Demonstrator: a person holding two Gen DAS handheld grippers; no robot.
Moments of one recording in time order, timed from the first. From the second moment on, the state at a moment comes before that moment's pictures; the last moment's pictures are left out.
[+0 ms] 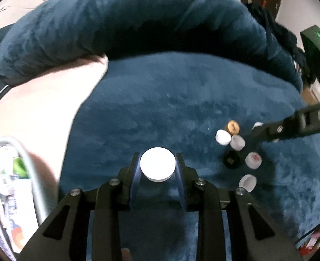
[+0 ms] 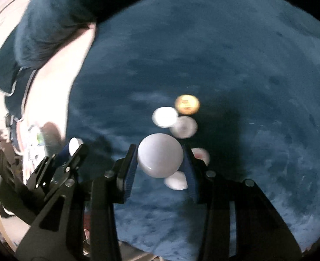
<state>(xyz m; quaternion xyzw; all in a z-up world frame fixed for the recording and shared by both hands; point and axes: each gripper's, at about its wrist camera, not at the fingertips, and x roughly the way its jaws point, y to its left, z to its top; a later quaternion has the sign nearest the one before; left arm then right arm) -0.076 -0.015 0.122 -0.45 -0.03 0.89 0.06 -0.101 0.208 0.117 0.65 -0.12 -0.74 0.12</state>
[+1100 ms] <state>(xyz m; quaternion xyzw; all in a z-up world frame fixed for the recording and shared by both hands) 0.105 -0.237 0.168 -0.42 -0.10 0.87 -0.21 -0.011 -0.125 0.137 0.64 0.06 -0.67 0.37</state>
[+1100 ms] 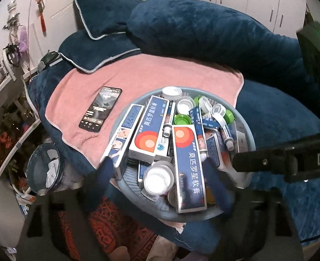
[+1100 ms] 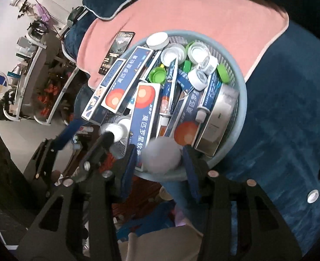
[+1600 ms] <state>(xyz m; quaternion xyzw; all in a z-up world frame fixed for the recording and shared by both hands) 0.107 -0.235 0.190 -0.41 -0.11 0.88 -0.23 -0.032 -0.067 0.153 0.61 0.05 -0.73 0.29</state>
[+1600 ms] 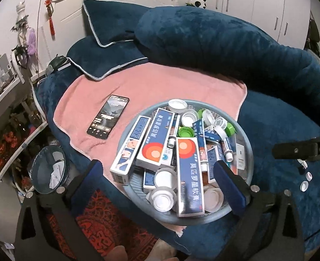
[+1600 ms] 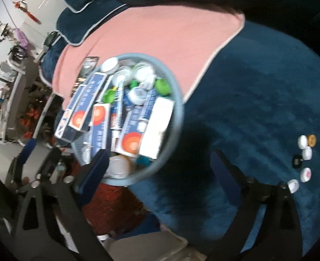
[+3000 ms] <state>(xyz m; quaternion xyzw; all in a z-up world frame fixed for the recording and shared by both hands) -0.064 0.026 0.126 -0.48 0.05 0.87 0.06 -0.108 0.232 0.067 0.67 -0.09 -0.74 0.05</state>
